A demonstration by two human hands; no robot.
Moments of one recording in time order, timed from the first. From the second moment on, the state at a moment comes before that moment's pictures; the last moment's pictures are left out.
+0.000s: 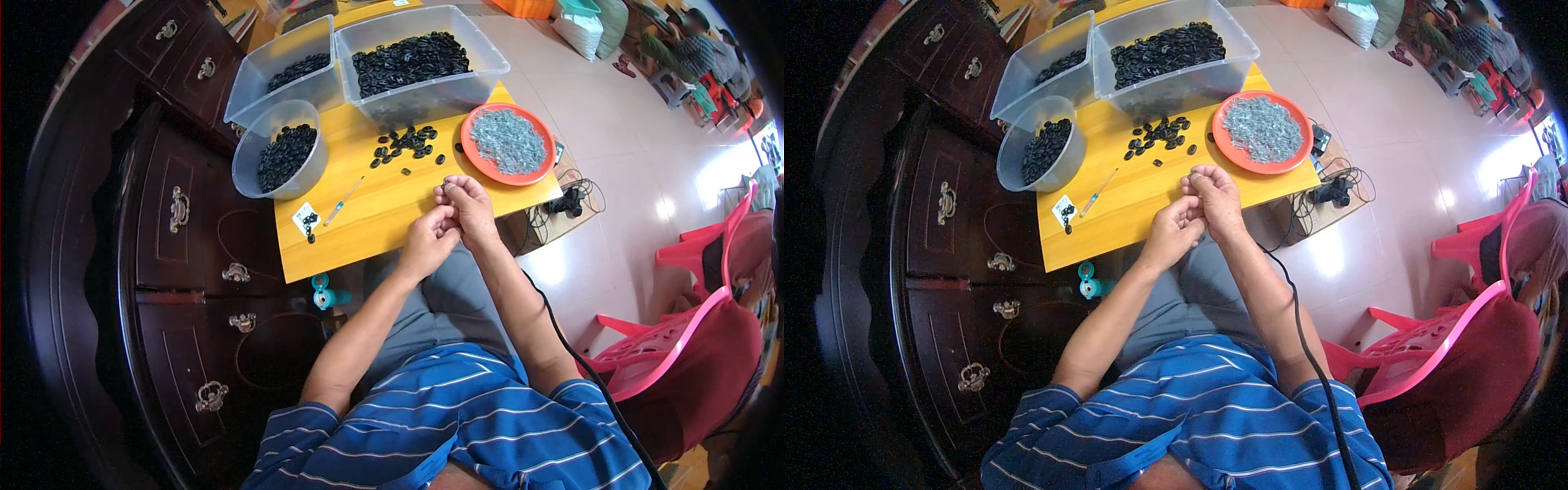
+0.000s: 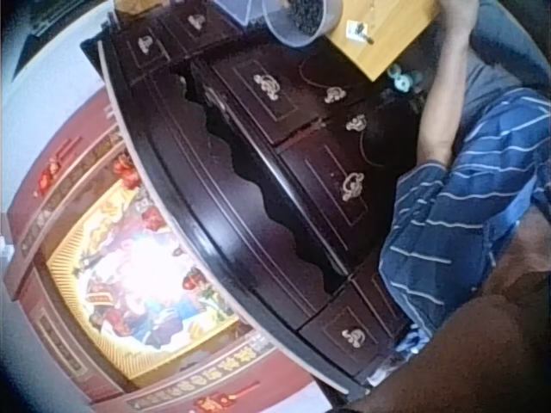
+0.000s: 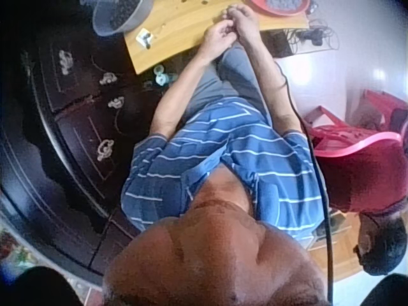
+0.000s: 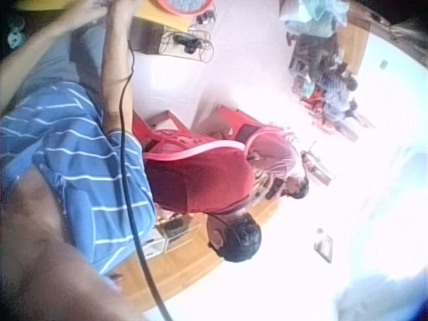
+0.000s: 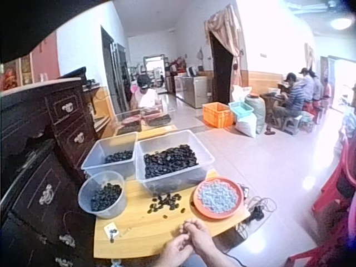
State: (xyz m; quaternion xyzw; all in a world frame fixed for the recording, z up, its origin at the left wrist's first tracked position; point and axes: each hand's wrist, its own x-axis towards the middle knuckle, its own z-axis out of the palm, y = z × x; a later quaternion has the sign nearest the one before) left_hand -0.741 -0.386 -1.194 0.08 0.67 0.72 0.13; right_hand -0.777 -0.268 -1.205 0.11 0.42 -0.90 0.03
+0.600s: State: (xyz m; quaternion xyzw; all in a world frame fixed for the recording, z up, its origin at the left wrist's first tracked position) left_hand -0.779 -0.462 -1.232 0.07 0.68 0.73 0.04; right_hand -0.776 -0.268 -1.217 0.04 0.56 -0.82 0.14
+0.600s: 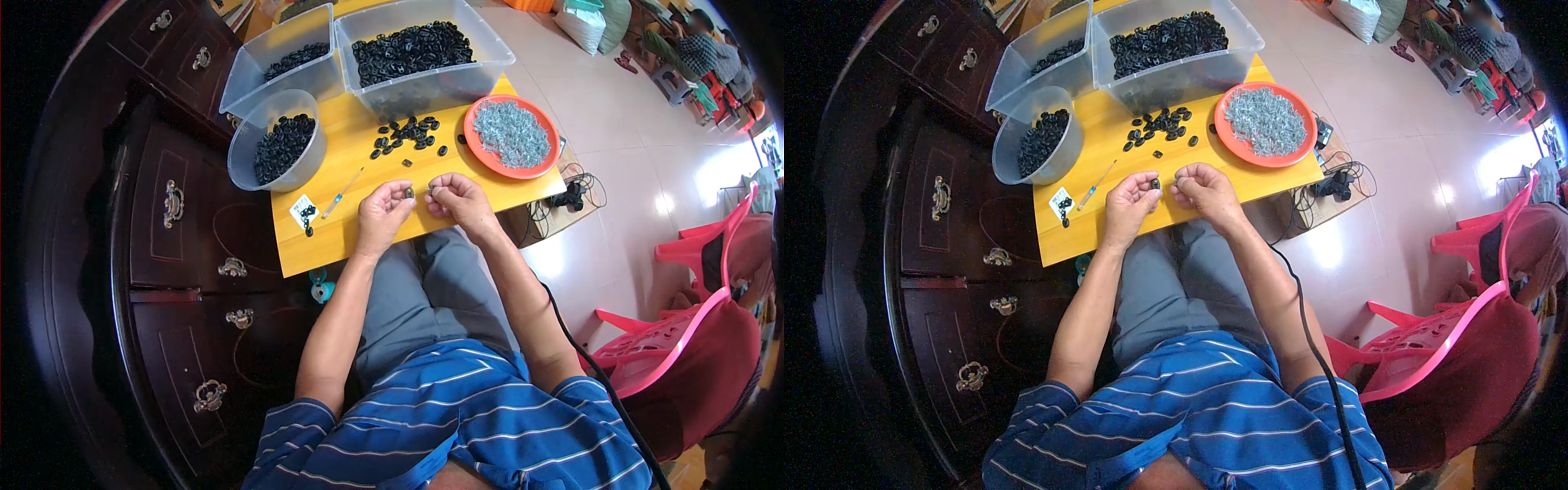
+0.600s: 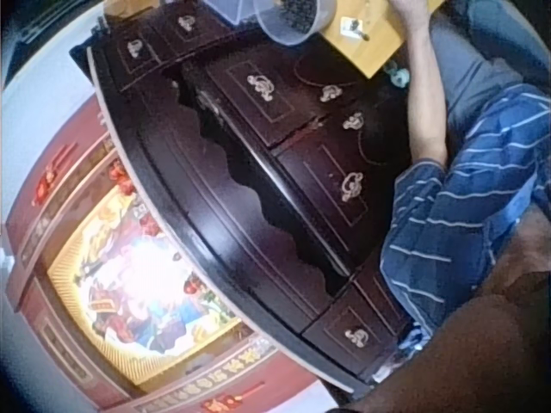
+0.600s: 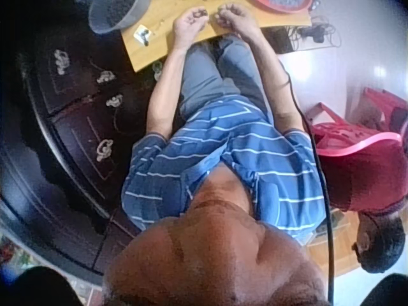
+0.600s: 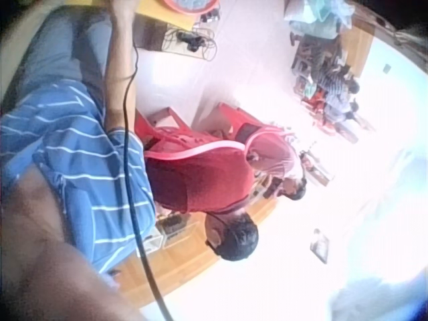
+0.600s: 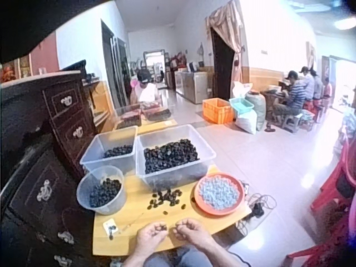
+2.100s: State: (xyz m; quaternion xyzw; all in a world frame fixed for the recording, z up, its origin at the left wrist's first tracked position) left_hand -0.771 -0.467 -1.225 0.18 0.77 0.62 -0.02; right_hand -0.775 -0.274 -1.217 -0.01 0.63 -0.75 0.19
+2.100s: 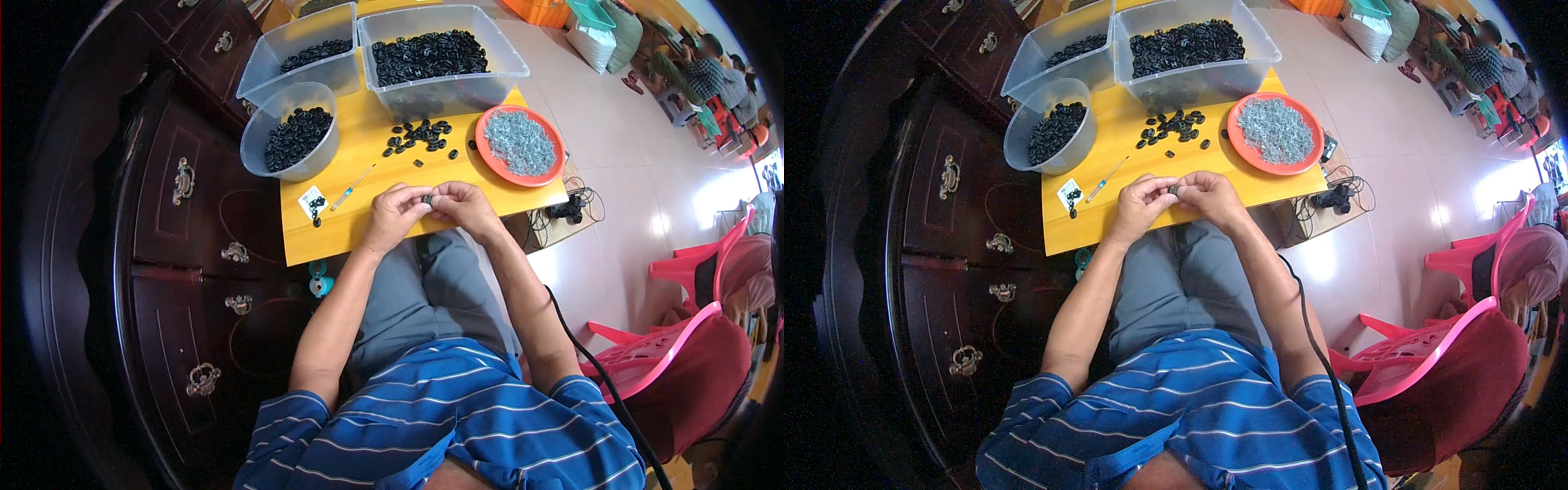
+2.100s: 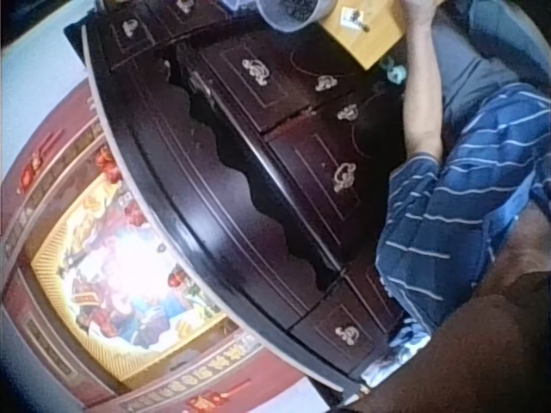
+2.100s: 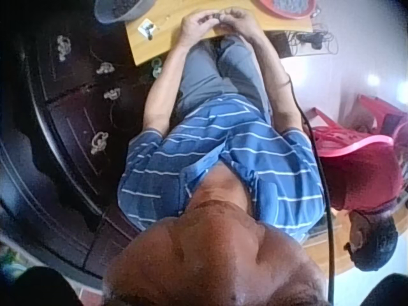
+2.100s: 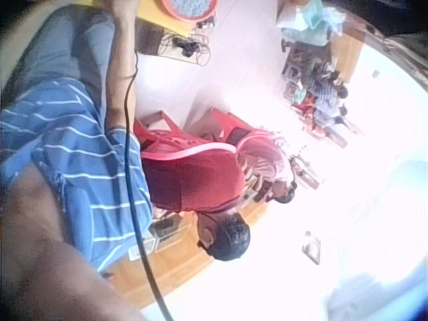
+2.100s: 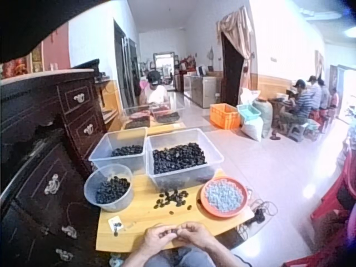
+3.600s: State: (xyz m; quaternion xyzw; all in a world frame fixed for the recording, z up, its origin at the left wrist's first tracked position) left_hand -0.757 -0.441 -1.191 0.19 0.89 0.38 -0.18; right_hand -0.760 -0.290 -1.232 0.08 0.44 -0.88 0.16
